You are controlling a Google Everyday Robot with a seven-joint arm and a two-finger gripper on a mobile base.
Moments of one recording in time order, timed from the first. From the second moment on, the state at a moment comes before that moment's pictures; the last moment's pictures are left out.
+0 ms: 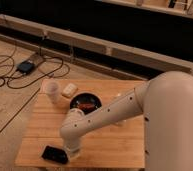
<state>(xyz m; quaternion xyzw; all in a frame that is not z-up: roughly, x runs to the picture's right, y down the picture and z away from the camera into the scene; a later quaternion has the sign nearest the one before) -0.131 0.356 0.716 -0.18 0.42 0.87 0.20</state>
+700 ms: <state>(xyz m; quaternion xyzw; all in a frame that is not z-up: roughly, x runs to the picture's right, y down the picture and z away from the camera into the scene) -0.178 0.367 0.702 -0.21 0.41 0.85 0.25</state>
